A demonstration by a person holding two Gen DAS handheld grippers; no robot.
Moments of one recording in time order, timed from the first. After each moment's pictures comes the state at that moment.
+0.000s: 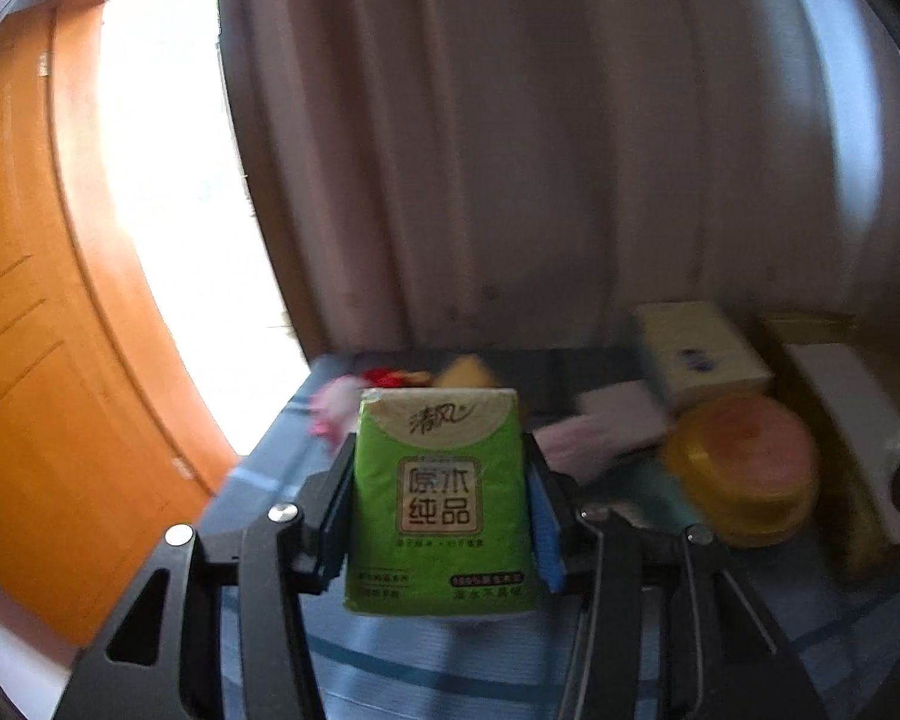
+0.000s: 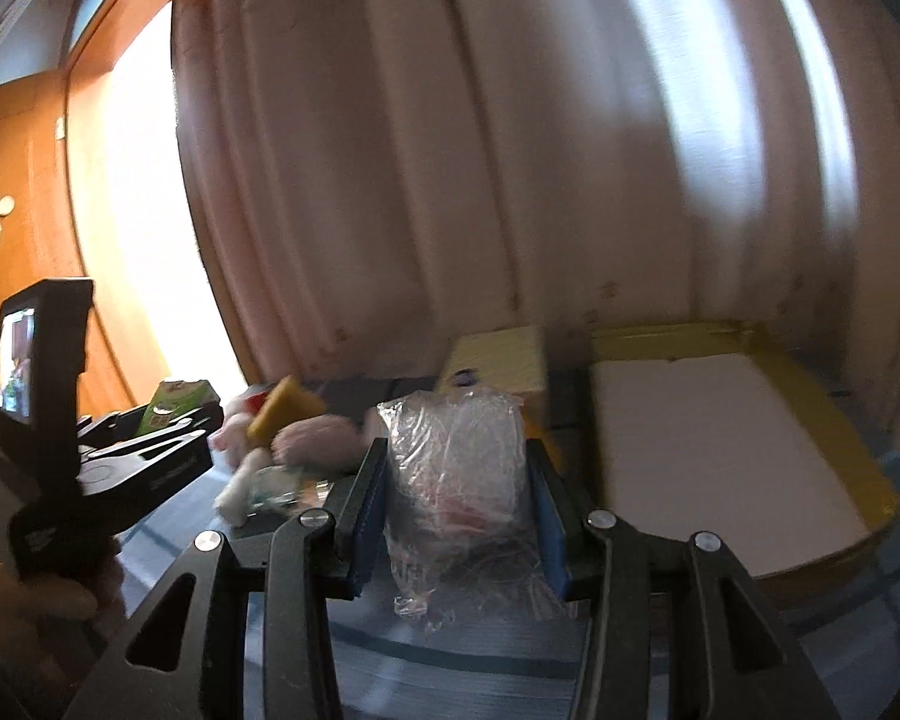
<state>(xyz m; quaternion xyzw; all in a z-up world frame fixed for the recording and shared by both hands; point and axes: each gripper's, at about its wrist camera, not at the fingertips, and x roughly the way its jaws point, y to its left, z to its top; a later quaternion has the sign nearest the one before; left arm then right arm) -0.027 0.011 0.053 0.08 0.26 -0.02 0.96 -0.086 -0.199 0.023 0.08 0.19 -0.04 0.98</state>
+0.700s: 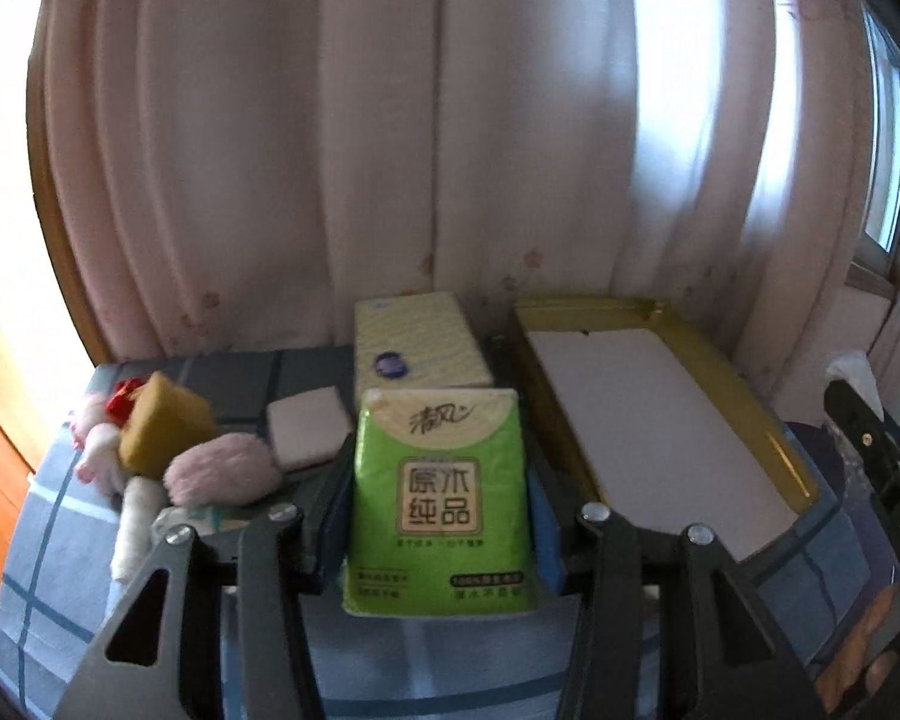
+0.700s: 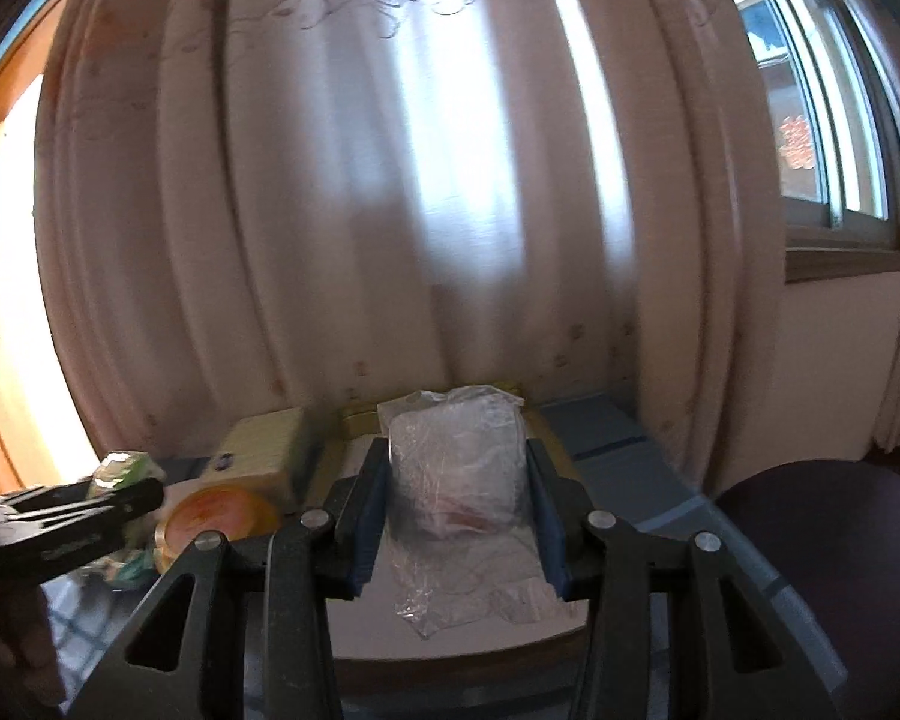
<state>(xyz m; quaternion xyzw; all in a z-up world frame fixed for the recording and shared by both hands) -0.037 -0.109 0.063 0.05 0.31 -0.22 0.92 -0.127 -0.325 0.043 0.08 0.14 -0.21 0.96</state>
